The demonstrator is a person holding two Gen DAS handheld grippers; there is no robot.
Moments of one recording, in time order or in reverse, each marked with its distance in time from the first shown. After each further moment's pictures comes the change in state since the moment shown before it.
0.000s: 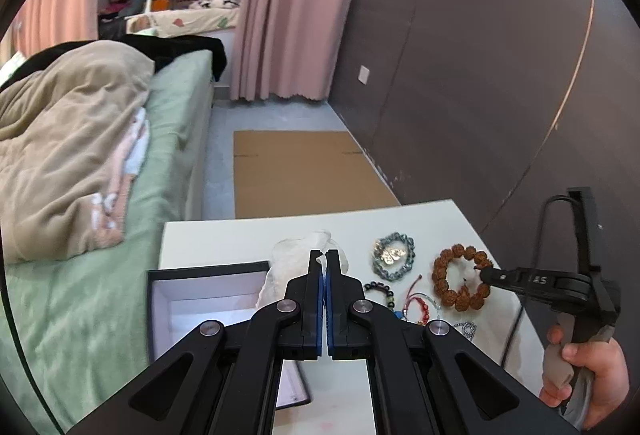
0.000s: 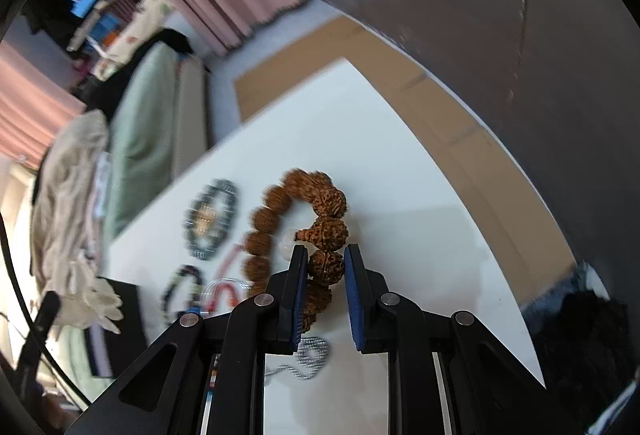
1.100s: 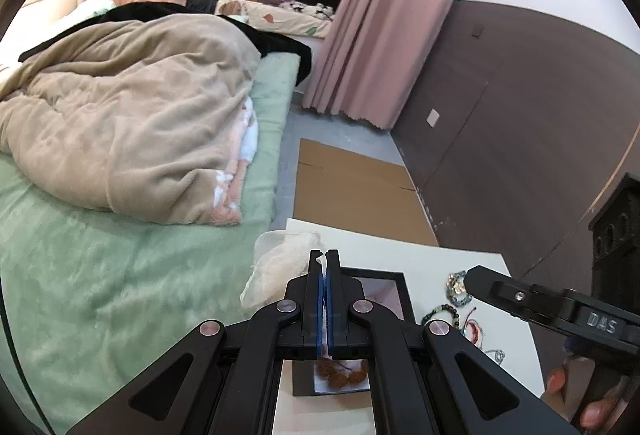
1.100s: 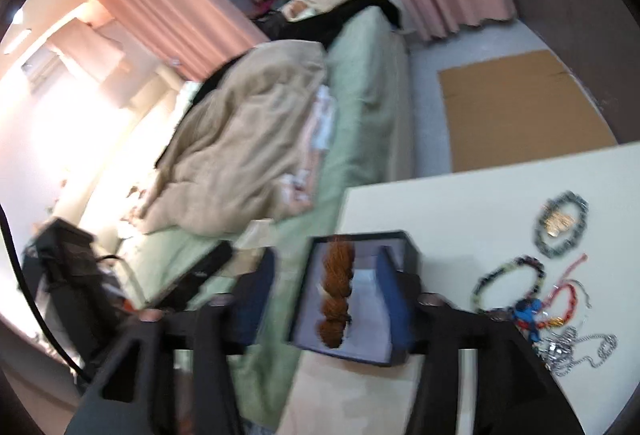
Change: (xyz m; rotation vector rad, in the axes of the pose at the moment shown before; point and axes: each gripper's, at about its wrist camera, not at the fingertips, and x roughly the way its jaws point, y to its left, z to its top) left arm -0.055 0.103 -0.009 -0.237 -0.066 0.116; right arm -0.009 0.208 -0.053 -0.359 0.078 0.422
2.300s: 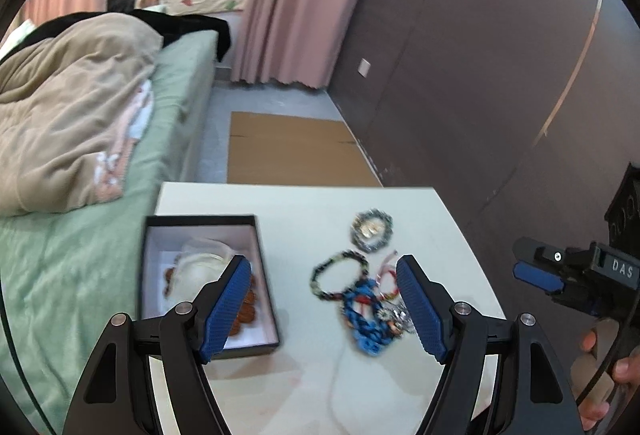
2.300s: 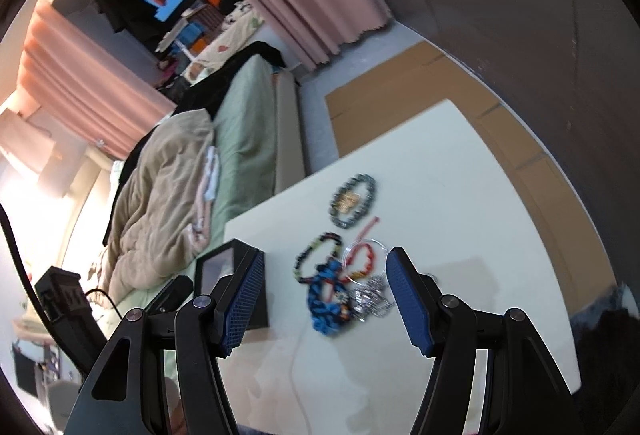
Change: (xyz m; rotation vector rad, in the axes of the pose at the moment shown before) left arm 0.022 -0.119 -0.044 0.183 0.138 -0.147; right arm -0.132 -0.125 -0.038 0.293 -0.138 -0.193
